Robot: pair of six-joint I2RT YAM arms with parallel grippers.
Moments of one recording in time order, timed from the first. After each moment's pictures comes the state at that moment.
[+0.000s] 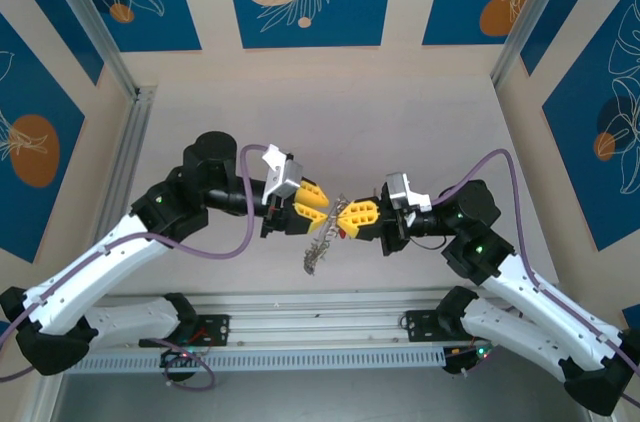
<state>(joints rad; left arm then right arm) -0.86 1.07 1.23 -0.41 0.82 0.08 0.76 0.71 0.72 0.26 -0.85 0.19</state>
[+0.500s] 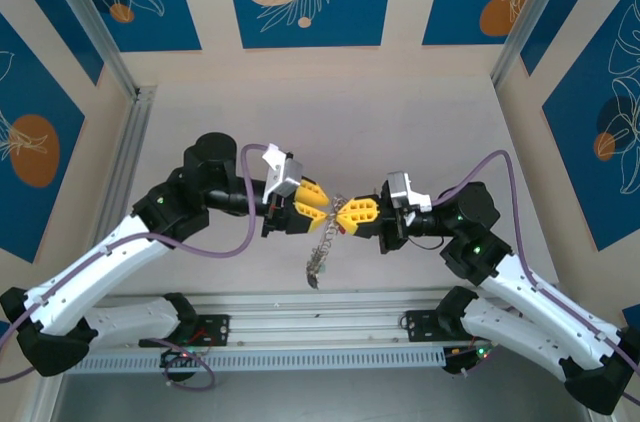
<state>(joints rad) -0.86 1.05 1.20 -0.39 0.80 0.06 0.76 0.71 0.69 0.31 -0.80 0.19</state>
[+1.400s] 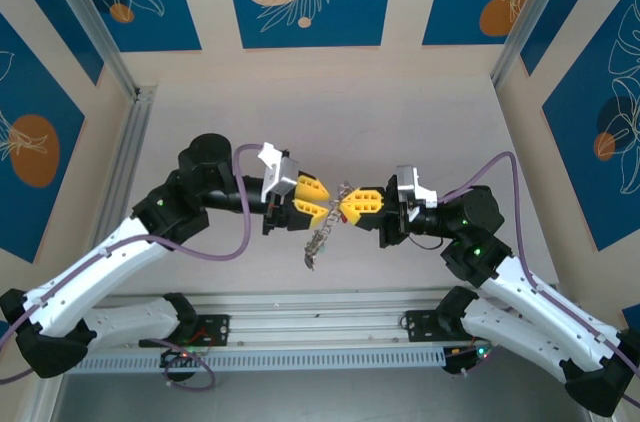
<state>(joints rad) -0.86 1.05 1.18 -0.29 0.79 0.06 0.76 0.70 0.68 0.37 -0.70 0.23</state>
